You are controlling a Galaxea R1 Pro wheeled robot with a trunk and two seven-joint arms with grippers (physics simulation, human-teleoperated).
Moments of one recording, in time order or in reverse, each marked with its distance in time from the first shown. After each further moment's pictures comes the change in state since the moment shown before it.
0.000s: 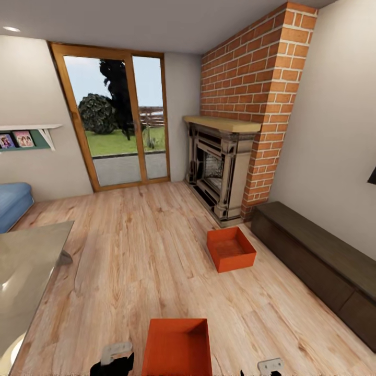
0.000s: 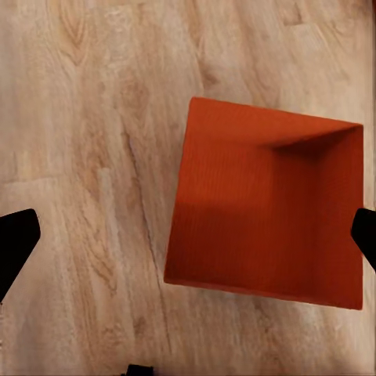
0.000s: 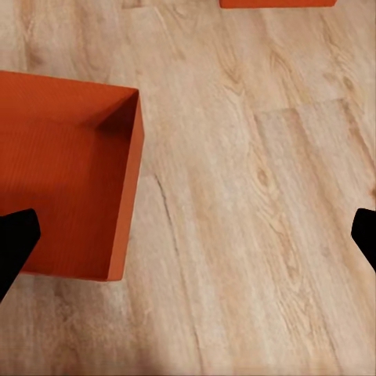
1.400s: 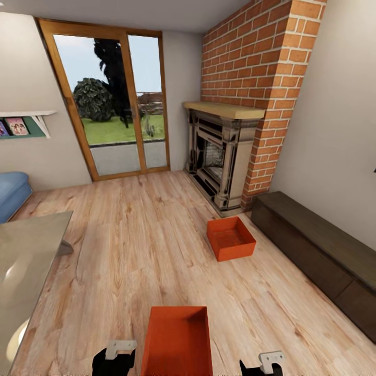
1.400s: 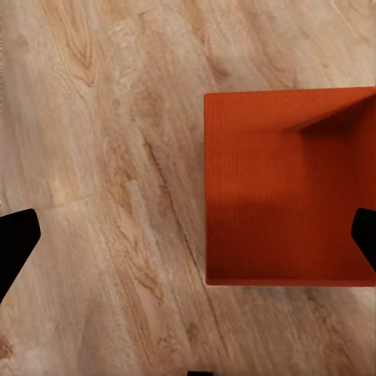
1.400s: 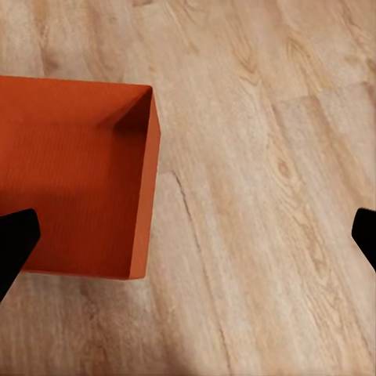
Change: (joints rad) left arm -0.006 -0.020 0.006 -0.002 -0.224 -0.041 0.007; right arm -0.004 0.001 -0.084 -0.047 -0.005 -0.005 0.095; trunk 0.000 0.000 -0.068
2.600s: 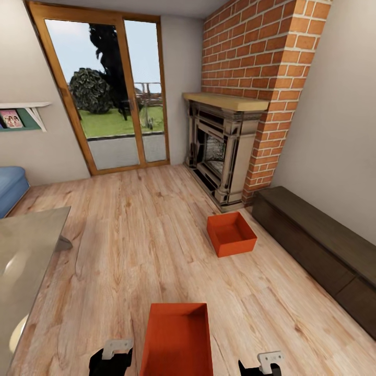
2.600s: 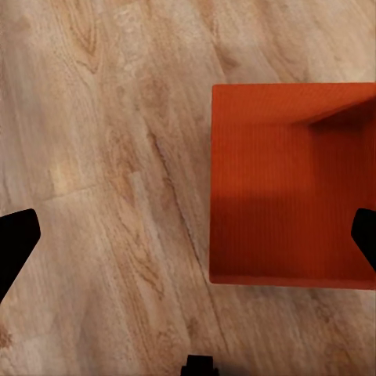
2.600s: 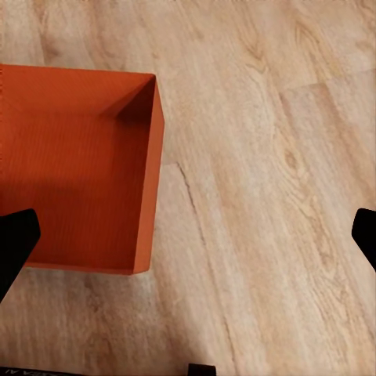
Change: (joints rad) left arm 0.000 0.000 0.037 0.004 0.000 -0.010 -0.010; right arm 0.000 0.006 0.003 0.000 -0.001 -0.001 0.001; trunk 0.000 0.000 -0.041
